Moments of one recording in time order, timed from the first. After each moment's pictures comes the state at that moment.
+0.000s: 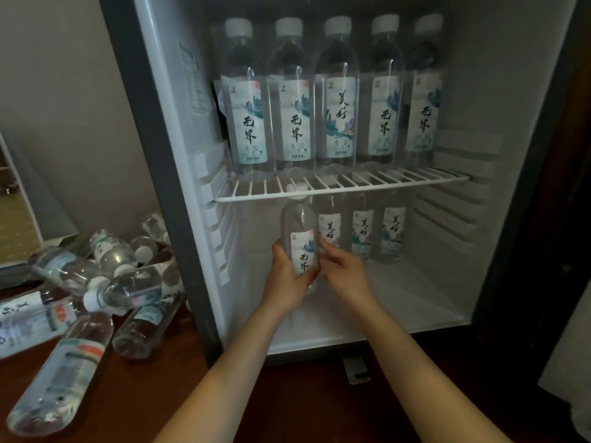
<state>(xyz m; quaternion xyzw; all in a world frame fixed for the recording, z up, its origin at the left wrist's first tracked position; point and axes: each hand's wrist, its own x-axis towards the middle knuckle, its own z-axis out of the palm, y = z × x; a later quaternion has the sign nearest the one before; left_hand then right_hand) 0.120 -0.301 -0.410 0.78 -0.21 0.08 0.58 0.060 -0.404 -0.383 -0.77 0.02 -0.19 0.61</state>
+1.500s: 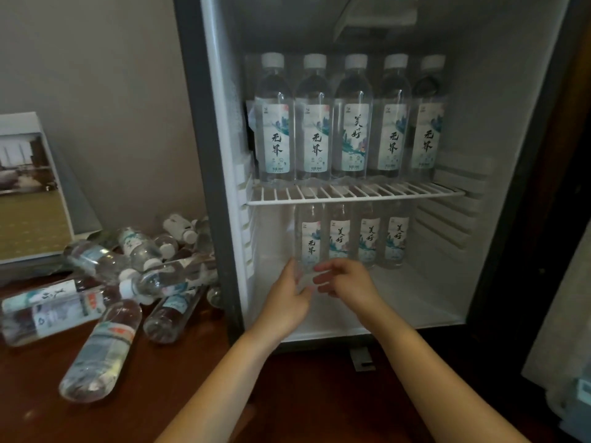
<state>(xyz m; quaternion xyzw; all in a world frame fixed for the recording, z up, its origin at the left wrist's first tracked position) 0.039 -0.260 -0.380 0.81 -0.19 -0.01 0.56 0.028 -0.385 -0.368 -0.80 0.05 -0.11 0.58</state>
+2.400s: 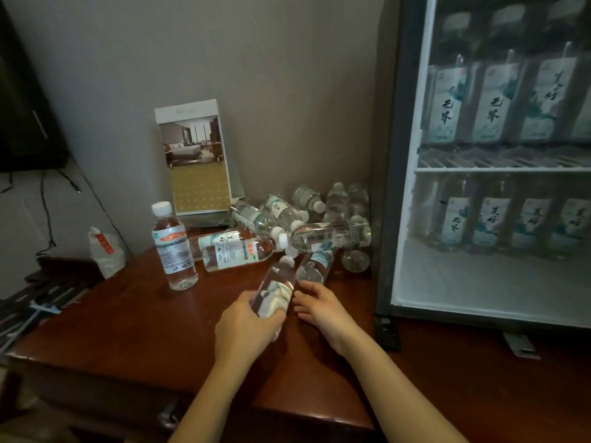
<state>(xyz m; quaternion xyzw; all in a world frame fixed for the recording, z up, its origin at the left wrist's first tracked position) -0.027 -0.013 -0.430 0.92 0.16 0.14 0.33 0.016 -0.144 -0.434 -0.71 -0.04 0.13 0.69</state>
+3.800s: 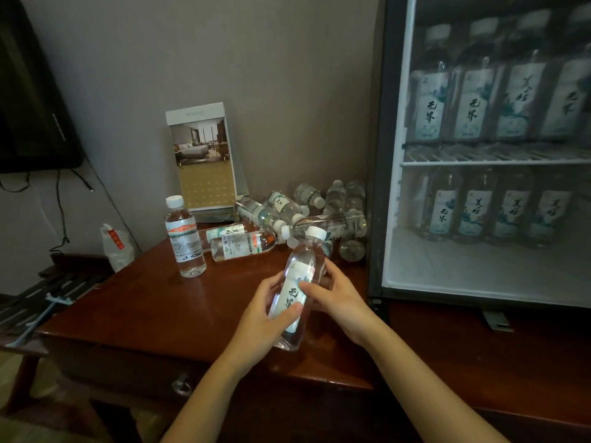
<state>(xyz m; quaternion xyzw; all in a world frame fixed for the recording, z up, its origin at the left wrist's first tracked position) -0.076 -0.023 -0.431 0.77 -0.09 0.06 0.63 -0.030 -0.175 -0.418 -0.66 -0.17 0.08 0.73</state>
